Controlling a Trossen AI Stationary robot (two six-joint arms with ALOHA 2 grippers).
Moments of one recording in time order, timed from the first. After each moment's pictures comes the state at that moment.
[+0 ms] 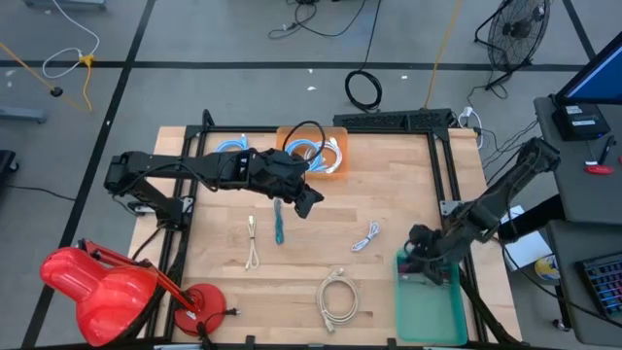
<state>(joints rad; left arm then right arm) 0.00 1.53 1.46 -0.47 0.02 -0.75 0.73 0.76 0.57 -0.53 0.15 1.06</state>
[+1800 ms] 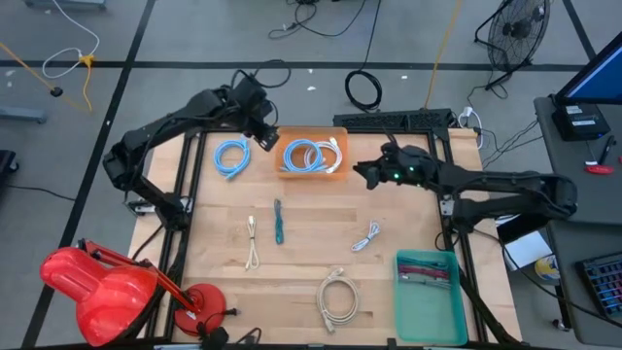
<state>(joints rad) 0.68 1.54 1.46 -0.97 0.06 -0.10 -0.34 1.08 0.57 0.16 0.02 0.71</state>
